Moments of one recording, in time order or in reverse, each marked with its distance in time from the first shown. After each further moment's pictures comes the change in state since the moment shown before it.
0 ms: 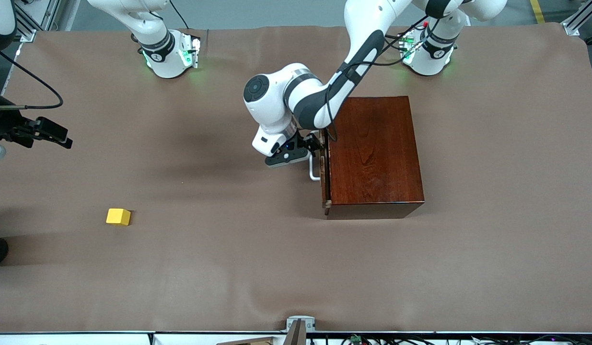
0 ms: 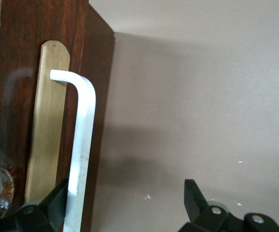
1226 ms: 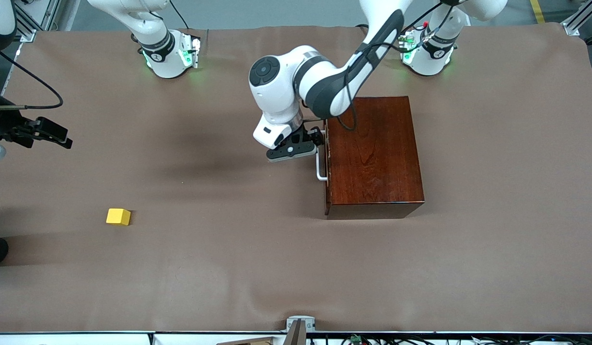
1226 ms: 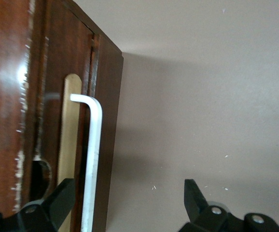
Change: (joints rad) left arm 0.029 -0.090 0.000 -0.009 -0.033 -0.056 0.089; right arm 0.000 0.000 0.000 0.000 0.000 0.001 0.000
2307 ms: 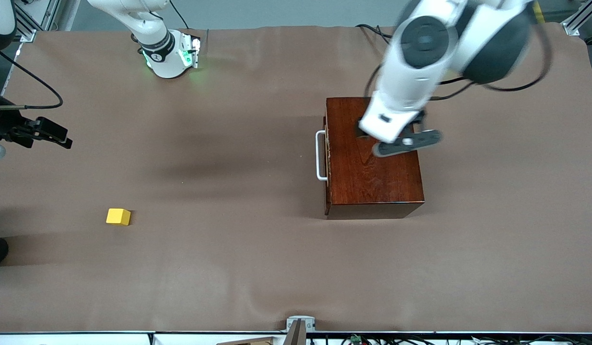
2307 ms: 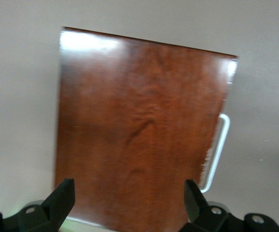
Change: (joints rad) left arm 0.305 -0.354 -0.018 -0.079 -0.204 -0.287 0.256; right arm 0.000 0.000 0.000 0.001 0.000 0.000 0.000
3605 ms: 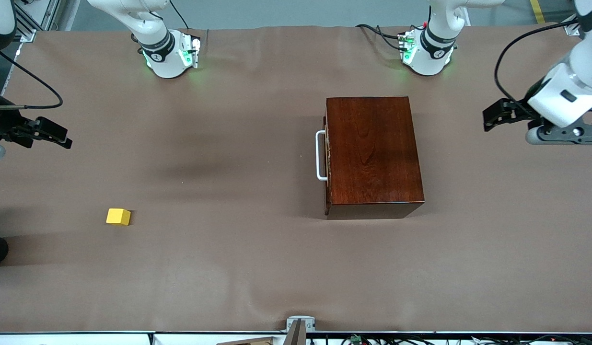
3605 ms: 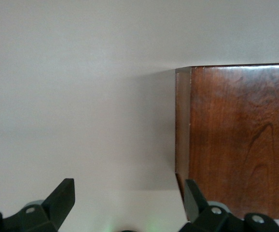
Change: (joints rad) left arm 0.445 -0.261 0.005 -0.128 -0.022 -0.083 0.659; right arm 0.000 0.000 0.000 0.001 0.000 0.000 0.000
